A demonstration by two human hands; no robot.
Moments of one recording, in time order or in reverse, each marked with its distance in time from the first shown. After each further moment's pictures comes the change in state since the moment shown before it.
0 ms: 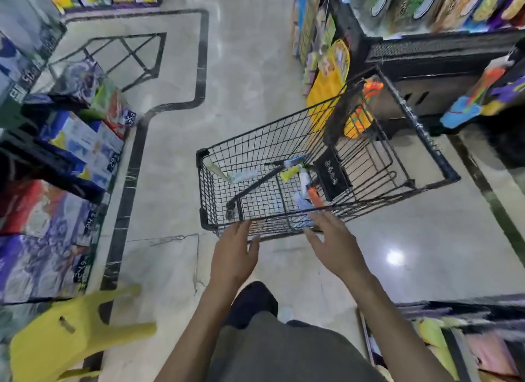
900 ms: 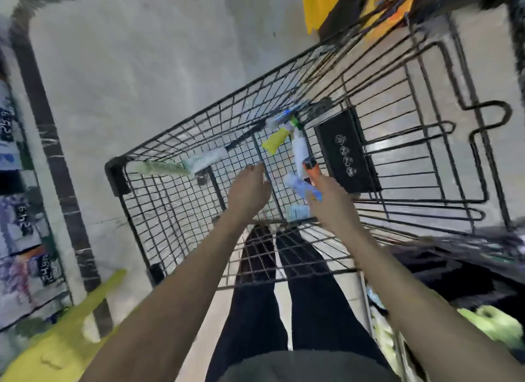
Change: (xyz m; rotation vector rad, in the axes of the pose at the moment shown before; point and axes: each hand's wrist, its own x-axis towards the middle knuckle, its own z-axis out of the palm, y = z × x) left_hand 0.430 -0.014 0.192 0.109 -0.530 -0.080; right_hand 0.362 0.125 0.089 0.076 -0.273 0.432
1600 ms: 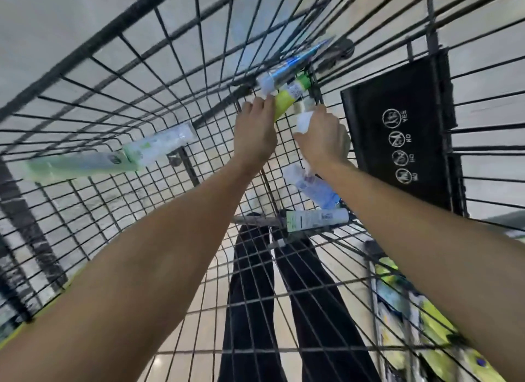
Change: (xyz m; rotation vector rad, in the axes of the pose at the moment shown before) left_hand 0.233 -0.042 0.132 0.203 0.241 0.175; right_hand 0.245 0.038 0.104 -0.242 0.165 0.189
